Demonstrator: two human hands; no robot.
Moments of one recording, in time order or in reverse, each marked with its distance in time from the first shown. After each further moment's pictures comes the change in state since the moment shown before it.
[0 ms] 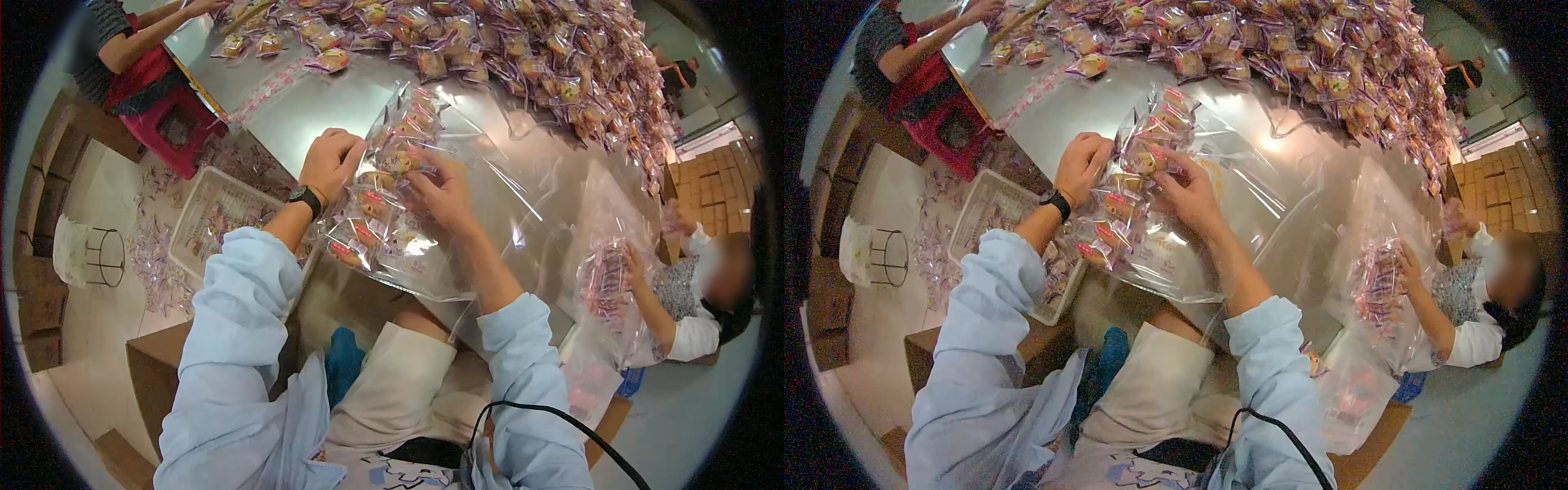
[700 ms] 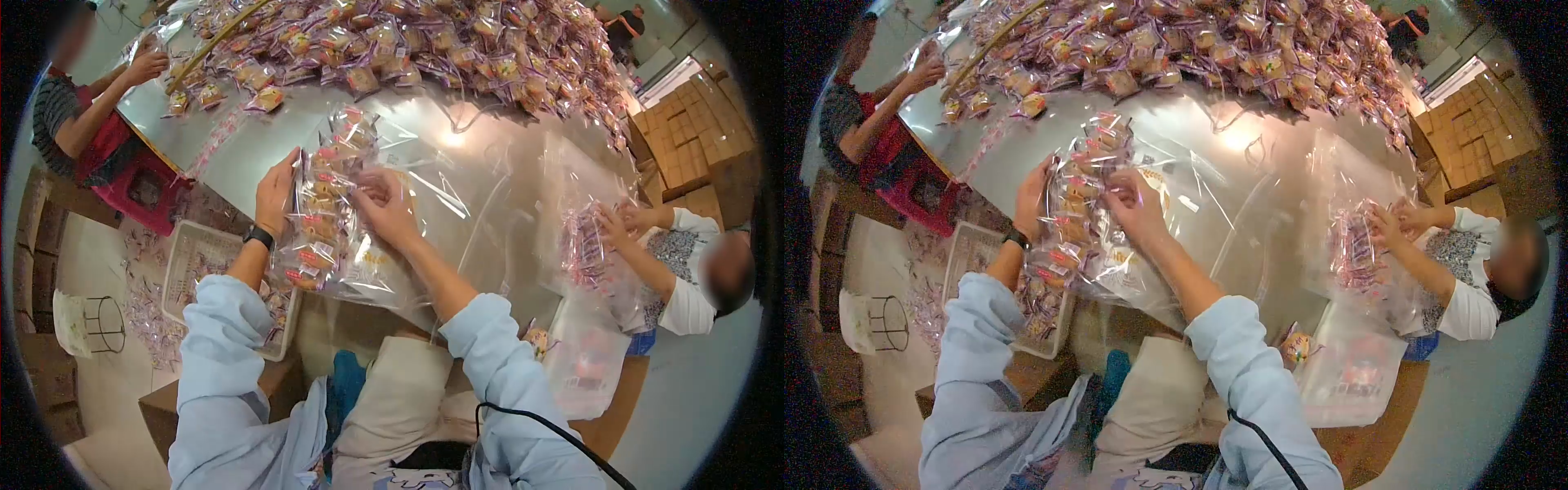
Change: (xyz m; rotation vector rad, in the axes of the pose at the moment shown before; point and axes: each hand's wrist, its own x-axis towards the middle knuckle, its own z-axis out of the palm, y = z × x) left_hand -0.002 -0.033 0.012 -0.427 0.018 -0.219; right_hand 0.001 0.033 0.013 0.044 0.200 -0.175
